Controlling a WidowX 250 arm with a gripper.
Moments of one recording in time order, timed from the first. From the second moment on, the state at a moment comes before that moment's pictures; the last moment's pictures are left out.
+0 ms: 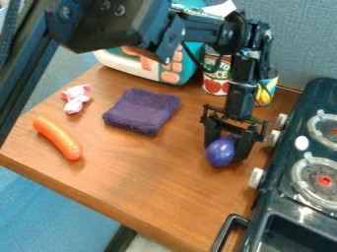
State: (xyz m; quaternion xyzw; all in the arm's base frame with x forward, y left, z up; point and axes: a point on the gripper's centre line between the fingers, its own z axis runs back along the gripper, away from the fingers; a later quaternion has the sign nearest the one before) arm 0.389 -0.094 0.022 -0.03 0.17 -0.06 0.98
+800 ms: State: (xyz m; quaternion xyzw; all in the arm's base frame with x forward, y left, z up) arm 0.297 -0.104 0.060 0.00 0.21 -0.04 0.98
